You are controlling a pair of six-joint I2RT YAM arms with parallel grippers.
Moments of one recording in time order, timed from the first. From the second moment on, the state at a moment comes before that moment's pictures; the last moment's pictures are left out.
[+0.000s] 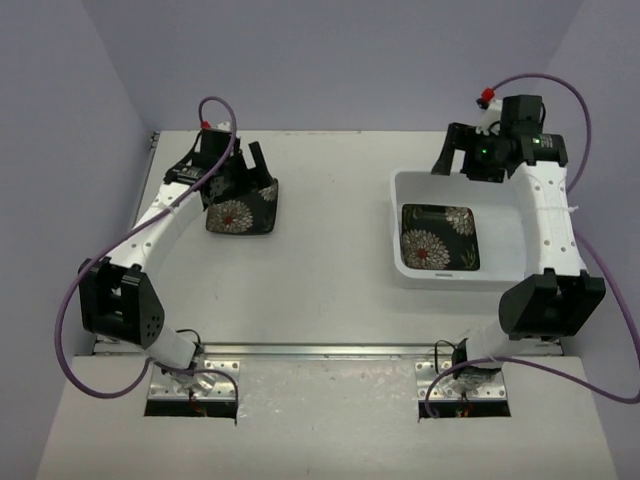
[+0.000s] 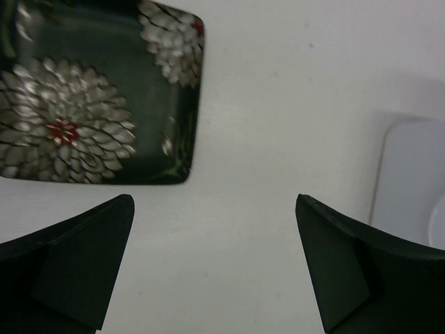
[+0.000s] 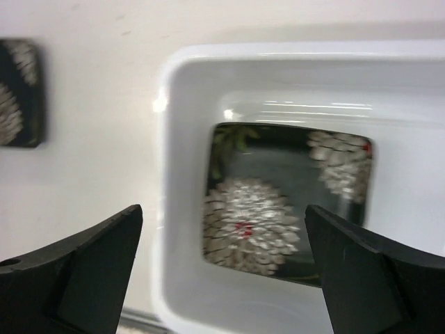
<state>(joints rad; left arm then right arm) -0.20 1.51 1.33 -0.58 0.05 -0.51 -0.11 1.58 1.68 -0.95 -0.26 0.07</state>
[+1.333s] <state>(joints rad) 0.26 2.21 1.59 -0.43 0.63 -0.16 0.11 1.13 1.03 0.00 -1.25 0.65</state>
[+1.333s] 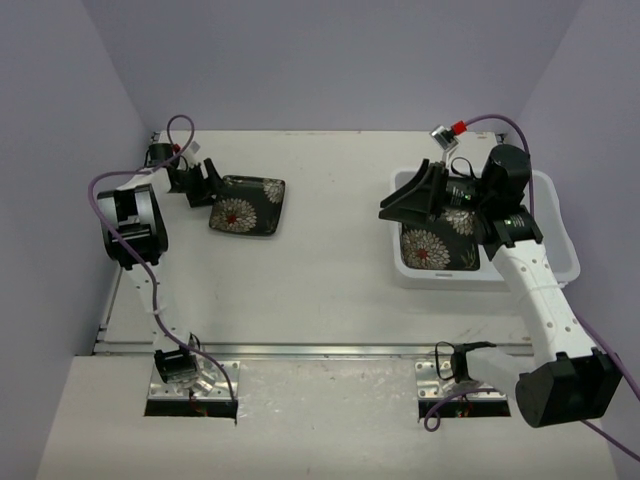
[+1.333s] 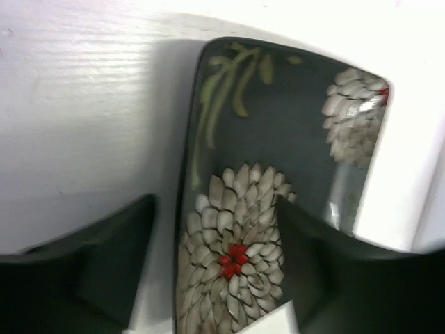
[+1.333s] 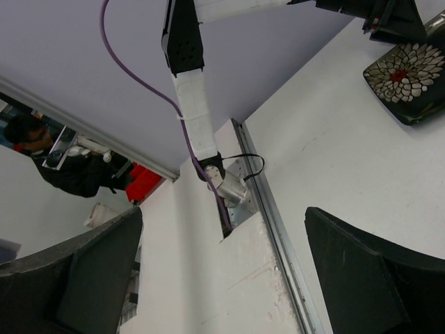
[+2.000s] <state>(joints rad) 0.22 2.08 1.30 -0.24 0.80 -0.36 0.11 1.19 1.06 -0.16 -1.12 0.59</state>
